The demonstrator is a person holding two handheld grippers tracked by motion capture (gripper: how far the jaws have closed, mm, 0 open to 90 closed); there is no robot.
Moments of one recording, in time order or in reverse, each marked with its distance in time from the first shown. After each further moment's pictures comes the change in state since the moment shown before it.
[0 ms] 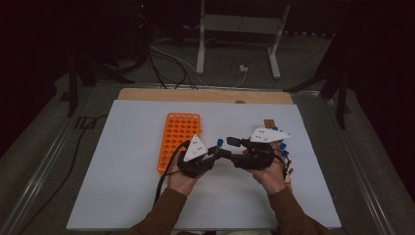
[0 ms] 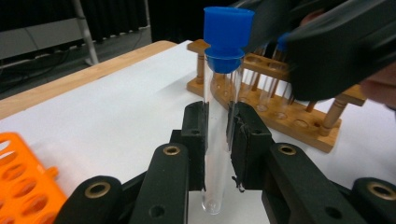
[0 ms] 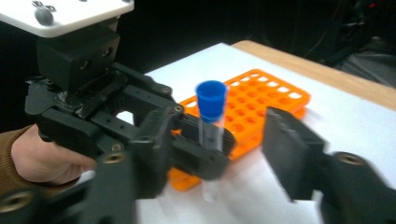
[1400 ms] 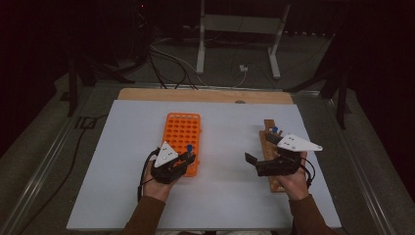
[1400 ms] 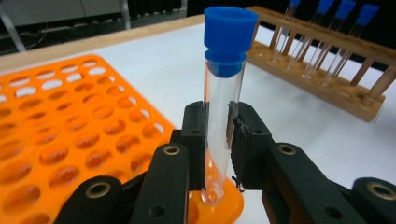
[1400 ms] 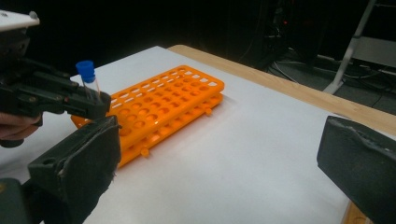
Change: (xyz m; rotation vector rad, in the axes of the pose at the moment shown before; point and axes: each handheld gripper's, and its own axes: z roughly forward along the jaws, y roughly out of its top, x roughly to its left) left arm 0.032 -0.048 -0.047 0.062 0.112 -0.112; right arm -0.018 -0.024 -0.054 -0.044 -0.248 -0.016
